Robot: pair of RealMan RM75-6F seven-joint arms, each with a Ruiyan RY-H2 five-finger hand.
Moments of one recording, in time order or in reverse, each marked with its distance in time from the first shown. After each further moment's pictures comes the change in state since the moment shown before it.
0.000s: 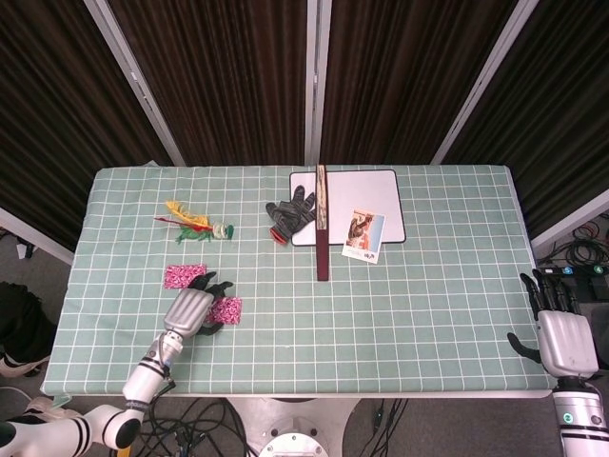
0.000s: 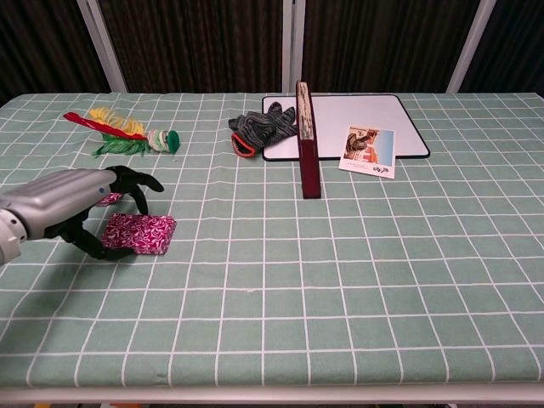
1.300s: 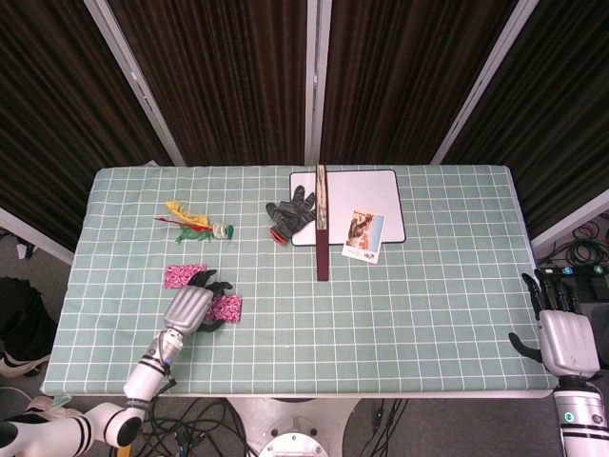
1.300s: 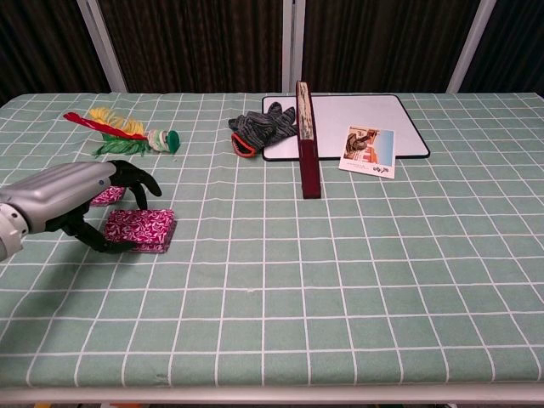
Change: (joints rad) left arm 0.001 -0.011 -0.014 0.018 0.021 0.018 -0.033; right arm 0.002 0.006 0.002 -0.005 0.016 -0.007 0.000
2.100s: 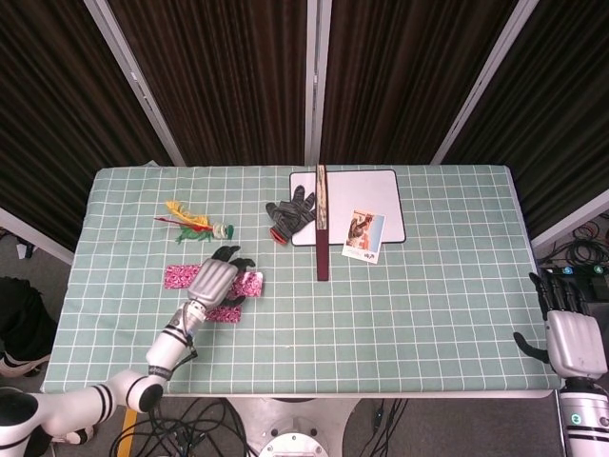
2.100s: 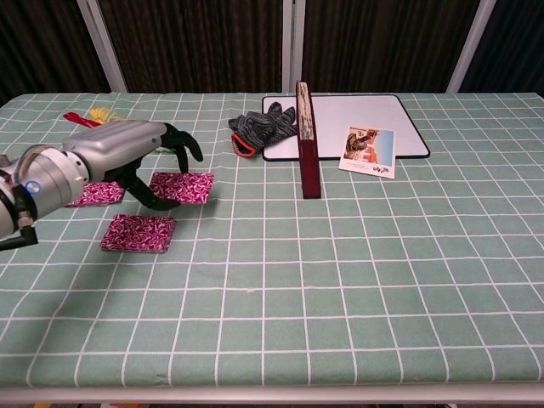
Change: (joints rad) left arm -0.171 -0.037 -0.126 0.052 -0.070 -0.133 0.074; right arm -0.012 0.013 0.003 0.011 -0.005 0.013 0.053
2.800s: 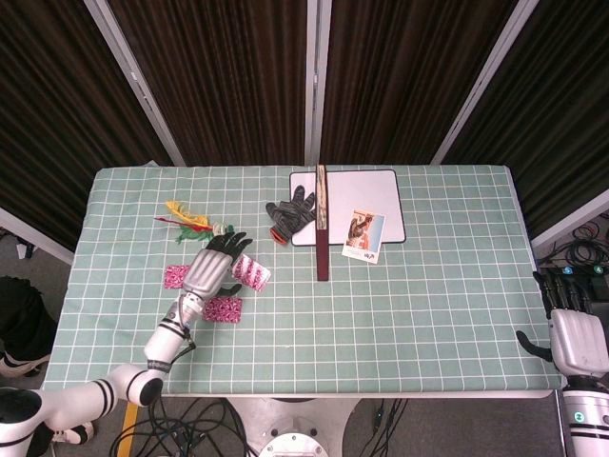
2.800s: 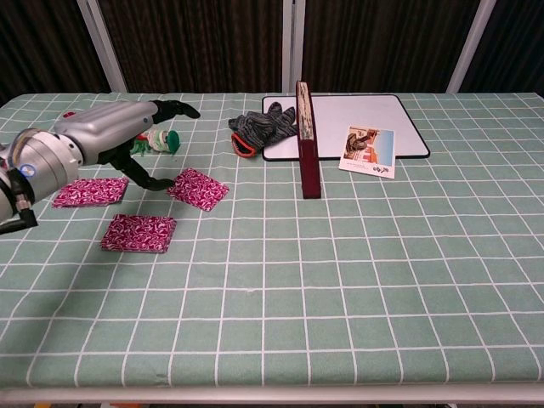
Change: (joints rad) left arm -0.002 0.019 0.002 0.022 0.010 0.066 -0.048; right arm 0.005 -0.004 0.007 0.023 0.011 -0.016 0.021
